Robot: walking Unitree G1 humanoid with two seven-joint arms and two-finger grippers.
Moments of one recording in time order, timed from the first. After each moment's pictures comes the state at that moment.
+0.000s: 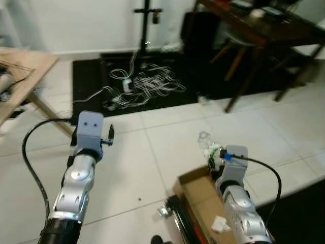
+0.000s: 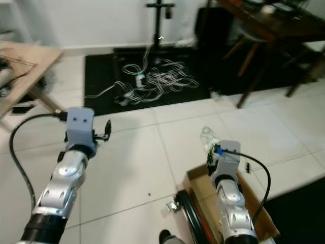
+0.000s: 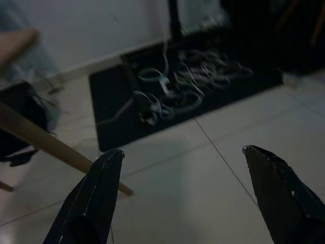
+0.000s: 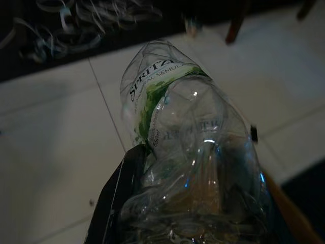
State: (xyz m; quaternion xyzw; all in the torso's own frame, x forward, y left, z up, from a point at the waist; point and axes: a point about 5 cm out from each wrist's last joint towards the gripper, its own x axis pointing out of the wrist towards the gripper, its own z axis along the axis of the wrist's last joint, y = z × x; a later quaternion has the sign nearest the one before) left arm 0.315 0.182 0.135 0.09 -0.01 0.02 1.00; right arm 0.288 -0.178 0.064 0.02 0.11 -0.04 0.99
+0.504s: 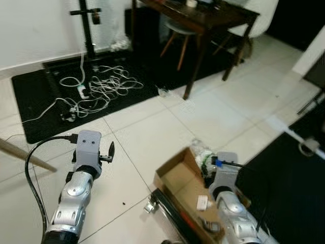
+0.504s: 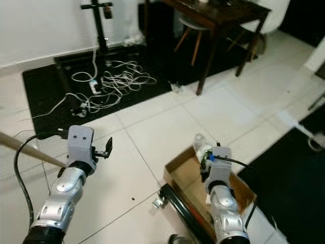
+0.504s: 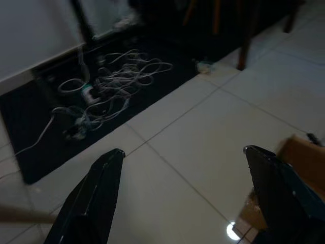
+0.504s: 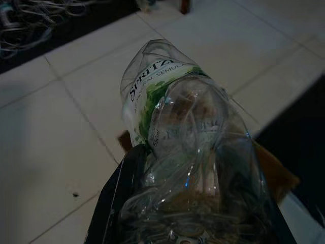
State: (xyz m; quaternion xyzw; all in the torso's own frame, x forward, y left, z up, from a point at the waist) left arm 0.305 0.181 0.108 0.06 0.01 -0.03 1.00; right arm 0.288 -0.168 0.046 0.01 0.13 -0.02 0.99
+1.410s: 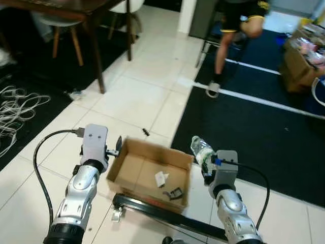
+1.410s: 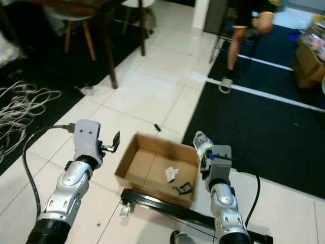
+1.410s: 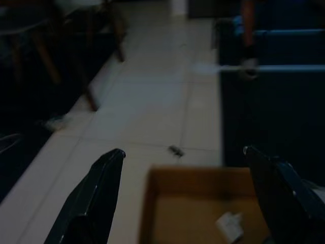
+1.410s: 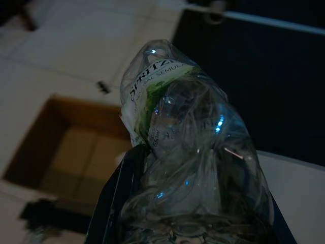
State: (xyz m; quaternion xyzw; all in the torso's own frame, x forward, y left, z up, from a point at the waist) left arm 0.315 0.162 0.120 0.05 -0.02 -0.07 1.00; right arm 0.295 -0.177 0.052 0.00 0.11 -0.04 0.99
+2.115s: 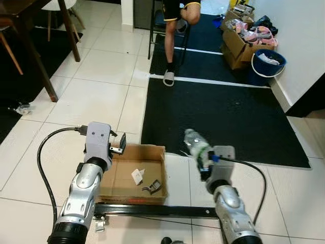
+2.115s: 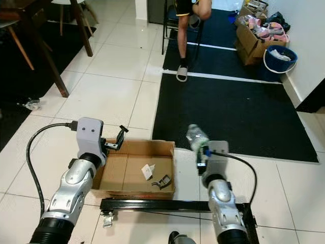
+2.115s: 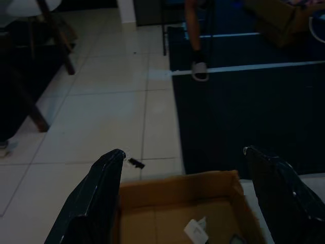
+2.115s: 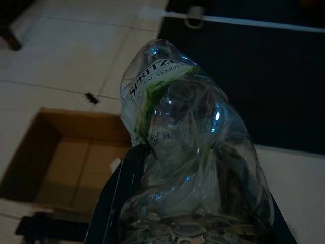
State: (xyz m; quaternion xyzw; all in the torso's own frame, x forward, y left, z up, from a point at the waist) left arm 0.315 0.160 0.125 0.05 -0.03 -0.07 1.00; right arm 0.302 -0.158 0.065 0.01 0.07 0.03 1.00
